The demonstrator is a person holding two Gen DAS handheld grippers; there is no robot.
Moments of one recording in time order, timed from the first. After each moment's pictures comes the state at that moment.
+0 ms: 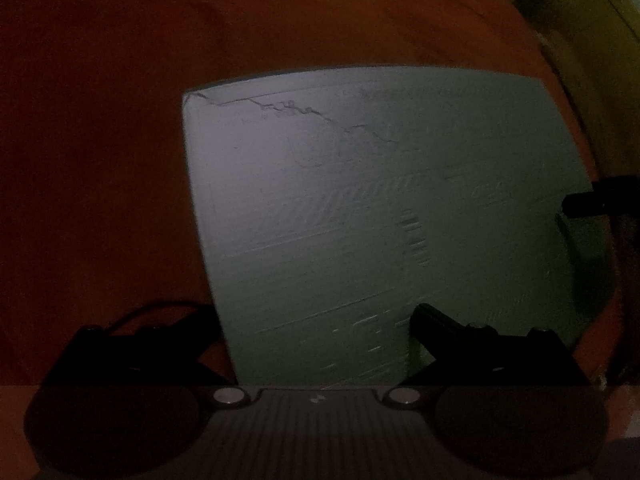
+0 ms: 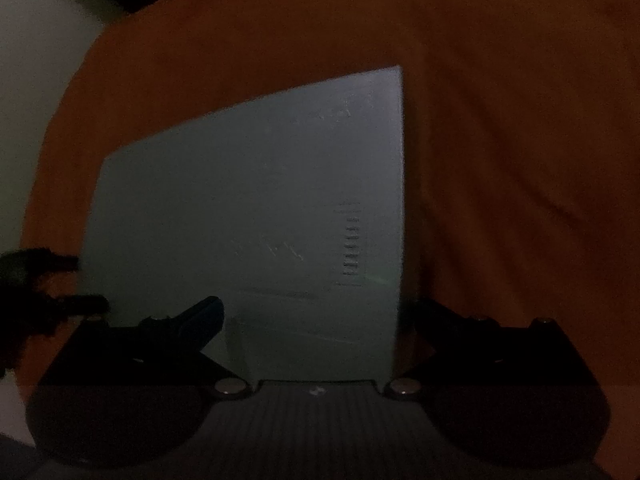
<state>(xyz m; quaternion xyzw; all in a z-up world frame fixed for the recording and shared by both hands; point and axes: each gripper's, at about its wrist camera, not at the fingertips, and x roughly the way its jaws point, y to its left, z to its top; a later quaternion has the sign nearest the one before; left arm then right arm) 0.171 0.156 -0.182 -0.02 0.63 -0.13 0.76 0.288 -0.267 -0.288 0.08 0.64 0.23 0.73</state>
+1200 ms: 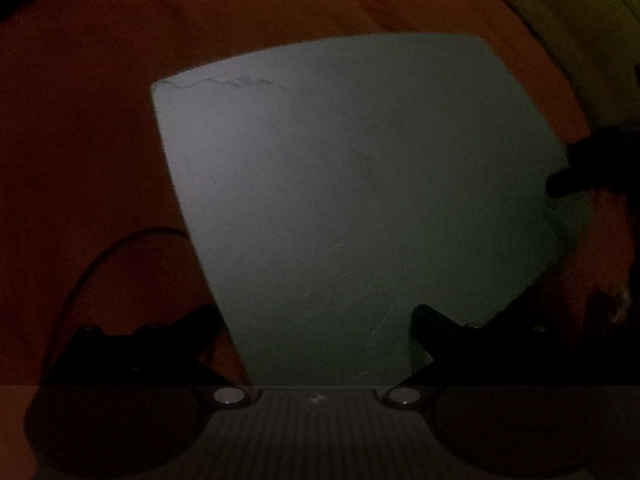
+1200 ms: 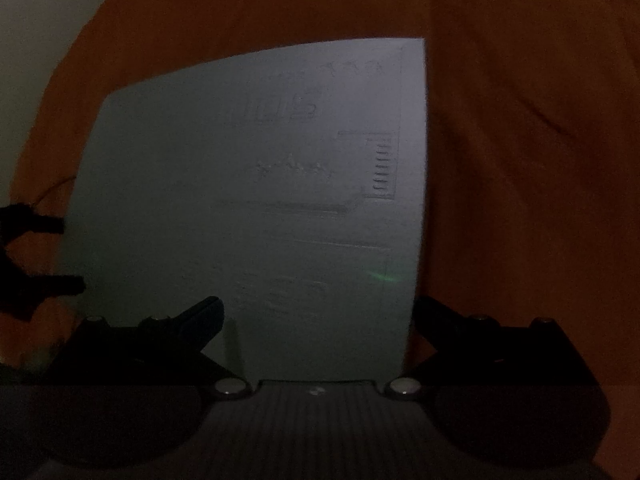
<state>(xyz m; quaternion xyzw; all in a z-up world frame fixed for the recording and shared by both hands) 0.127 0.119 -0.198 0.06 0.63 -0.16 0.76 0.343 -0.271 -0.307 0.04 0.64 0.23 0.73</state>
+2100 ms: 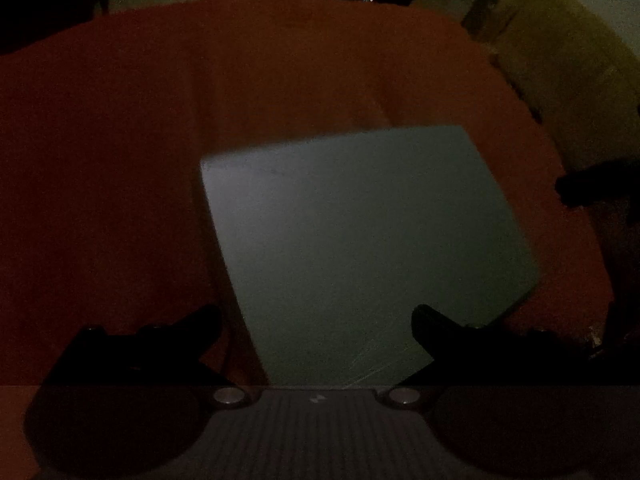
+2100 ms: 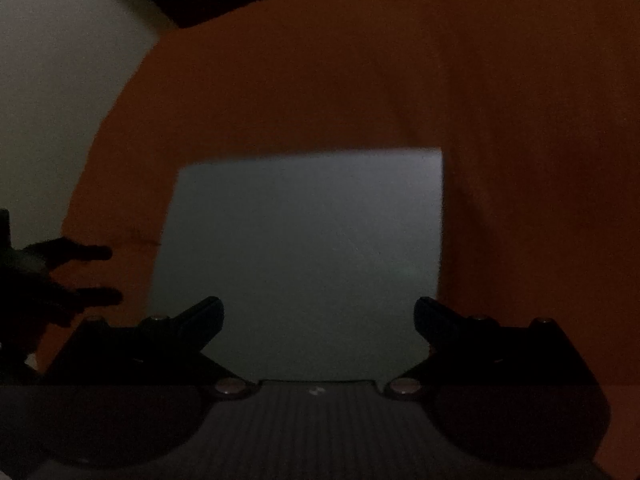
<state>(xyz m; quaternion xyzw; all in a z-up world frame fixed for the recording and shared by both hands) 0.139 0.142 -0.111 0.00 0.56 -0.15 0.82 0.475 -0.253 -0.210 0.09 0.58 0.27 0.77</state>
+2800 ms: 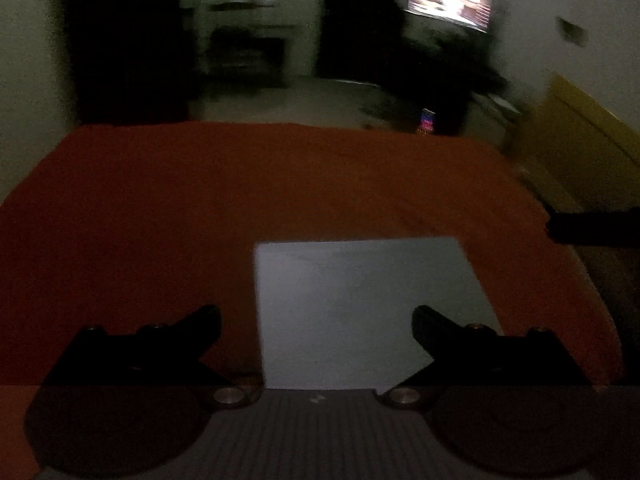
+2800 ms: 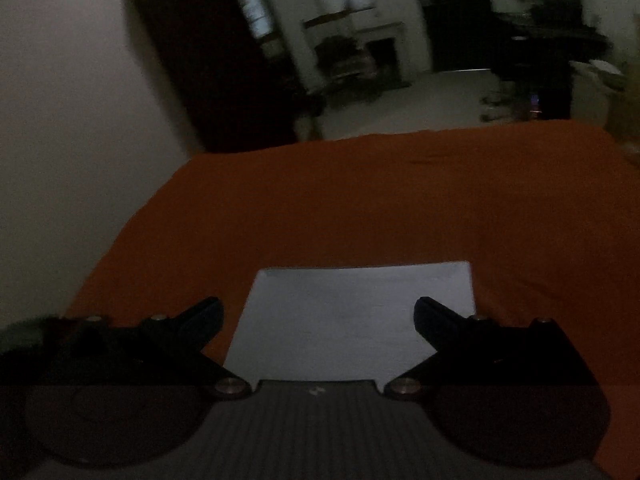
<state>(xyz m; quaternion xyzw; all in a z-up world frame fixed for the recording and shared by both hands) -0.044 0.108 -0.035 -0.04 0.38 0.02 0.92 0.378 -0.137 -0.178 0.11 0.37 0.21 0.90</state>
